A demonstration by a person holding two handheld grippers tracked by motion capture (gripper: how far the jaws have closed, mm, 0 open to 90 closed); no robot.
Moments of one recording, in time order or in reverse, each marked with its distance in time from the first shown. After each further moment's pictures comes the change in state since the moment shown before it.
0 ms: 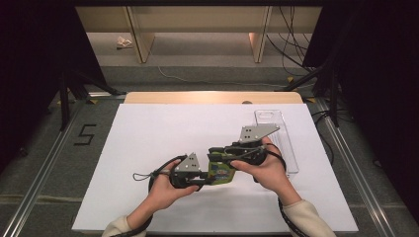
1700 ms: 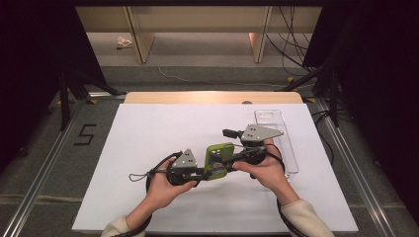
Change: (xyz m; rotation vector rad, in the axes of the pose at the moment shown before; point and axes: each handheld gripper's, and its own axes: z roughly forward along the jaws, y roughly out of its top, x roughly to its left) left arm 0.003 0.004 -0.010 -0.004 0.086 -0.071; right arm -0.008 -0.010 0.003 -0.111 -0.224 -0.006
